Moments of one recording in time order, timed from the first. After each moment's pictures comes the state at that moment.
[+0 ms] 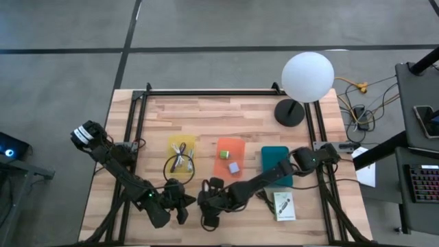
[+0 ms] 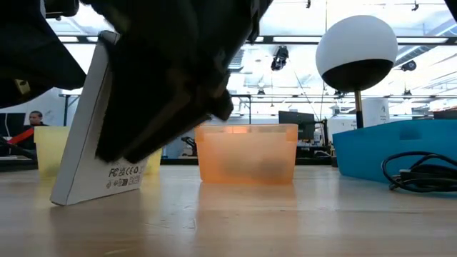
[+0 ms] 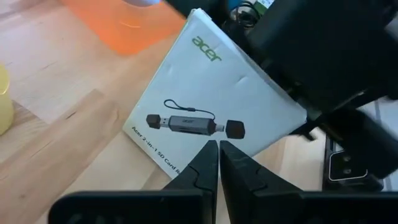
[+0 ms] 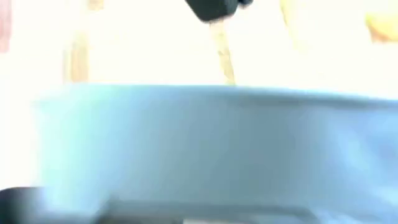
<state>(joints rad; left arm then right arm) -0.82 1.55 0.80 -0.06 -0.72 -1.27 0.42 2.38 1.89 -0.52 0.24 0.53</state>
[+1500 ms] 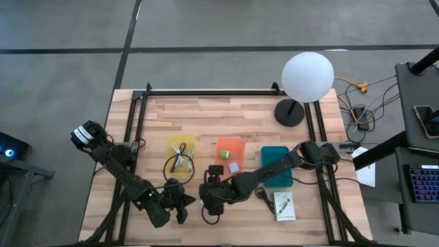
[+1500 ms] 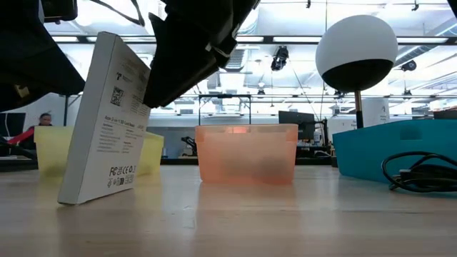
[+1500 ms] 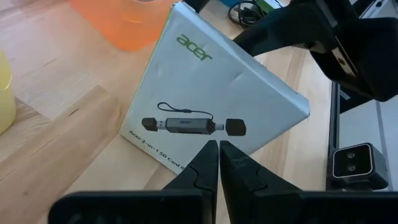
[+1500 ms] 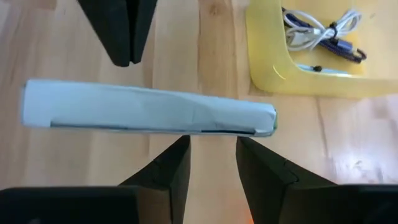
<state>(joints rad) -0.82 1.55 0.78 -0.05 -0.71 -1.27 0.39 2.26 1.89 -0.66 0.40 0.23</state>
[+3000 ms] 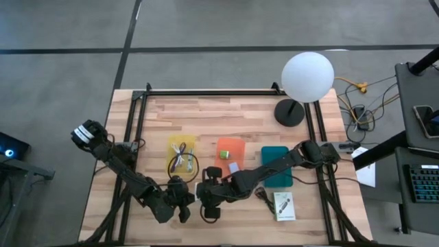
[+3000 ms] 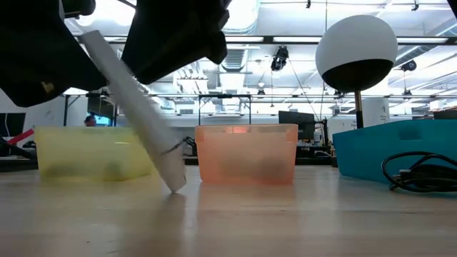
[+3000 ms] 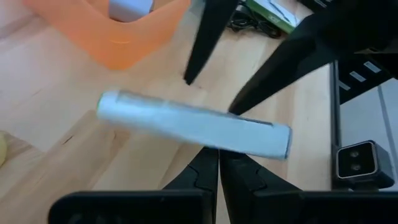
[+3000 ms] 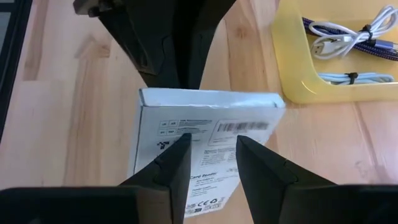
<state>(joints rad) -0.76 1.54 0.78 0.01 -0.67 -1.11 0.38 2.26 1.94 -0.64 0.26 0.37</state>
